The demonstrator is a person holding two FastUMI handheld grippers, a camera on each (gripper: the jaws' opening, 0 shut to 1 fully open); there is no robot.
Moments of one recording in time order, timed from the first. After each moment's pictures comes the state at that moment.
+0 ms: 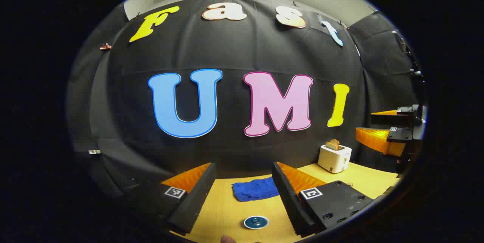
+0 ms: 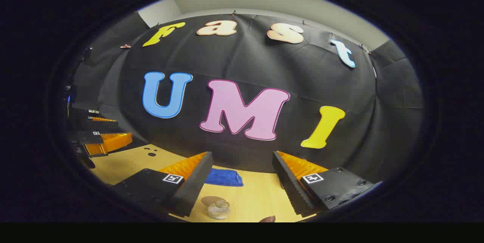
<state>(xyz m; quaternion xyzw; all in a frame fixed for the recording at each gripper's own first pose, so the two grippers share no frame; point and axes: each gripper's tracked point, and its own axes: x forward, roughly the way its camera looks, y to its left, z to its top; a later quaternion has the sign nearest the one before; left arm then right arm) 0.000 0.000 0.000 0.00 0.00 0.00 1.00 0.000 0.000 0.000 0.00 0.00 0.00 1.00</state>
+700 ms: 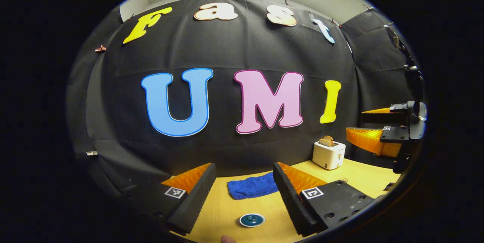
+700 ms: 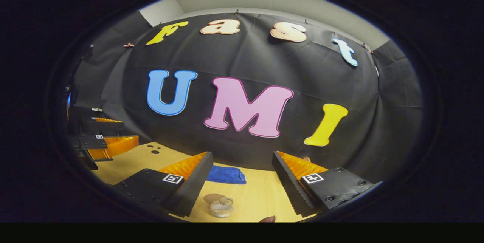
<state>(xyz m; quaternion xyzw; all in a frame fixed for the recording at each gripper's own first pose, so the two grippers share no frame) -0.009 -0.021 -0.010 0.01 0.00 -0.02 1.00 -0.005 0.010 -0.012 0.00 0.01 0.01 1.00</state>
